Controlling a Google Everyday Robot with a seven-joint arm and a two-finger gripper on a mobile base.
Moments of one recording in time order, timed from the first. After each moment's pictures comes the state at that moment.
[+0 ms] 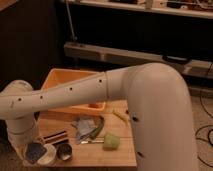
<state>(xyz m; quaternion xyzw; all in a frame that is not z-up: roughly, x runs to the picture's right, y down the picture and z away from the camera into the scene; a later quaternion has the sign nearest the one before) -0.311 0.238 0.570 -0.09 -0.46 -0.82 0.33</state>
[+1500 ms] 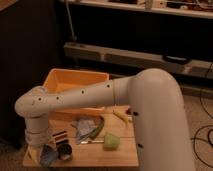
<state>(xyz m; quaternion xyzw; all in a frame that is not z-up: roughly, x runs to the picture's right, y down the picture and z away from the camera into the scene) -0.274 0.270 0.603 -0.11 -0.52 -0.80 0.26</state>
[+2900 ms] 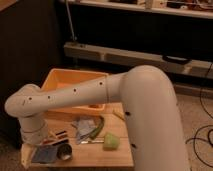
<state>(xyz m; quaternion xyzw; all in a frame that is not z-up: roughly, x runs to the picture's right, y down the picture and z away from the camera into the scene) -0.272 0.254 0.601 -0.13 -0.49 -0.82 0.26</state>
